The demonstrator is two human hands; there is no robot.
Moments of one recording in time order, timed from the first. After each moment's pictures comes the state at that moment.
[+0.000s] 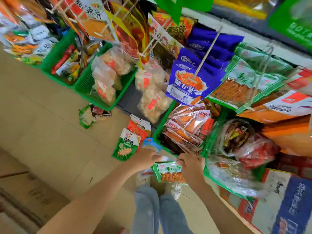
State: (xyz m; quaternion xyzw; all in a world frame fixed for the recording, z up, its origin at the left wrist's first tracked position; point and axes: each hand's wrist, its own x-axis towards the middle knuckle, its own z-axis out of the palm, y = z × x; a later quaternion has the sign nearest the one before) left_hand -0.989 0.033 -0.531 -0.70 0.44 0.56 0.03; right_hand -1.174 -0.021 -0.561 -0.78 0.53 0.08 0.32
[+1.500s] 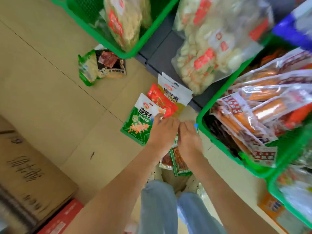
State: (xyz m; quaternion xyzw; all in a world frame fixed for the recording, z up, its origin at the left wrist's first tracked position) left_hand -0.913 0.085 -0.827 -0.79 0.58 0.18 -0.05; right_hand -1.011 0.031 -0.850 -0.91 0.34 -0.03 0.25
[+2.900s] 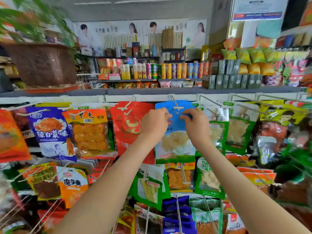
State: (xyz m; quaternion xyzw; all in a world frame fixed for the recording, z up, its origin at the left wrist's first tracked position) left_hand -0.885 -0.180 0.069 -0.62 0.69 -0.05 -0.37; right_hand -1.016 -0.201 0.041 -0.66 0.49 -0.56 0.05
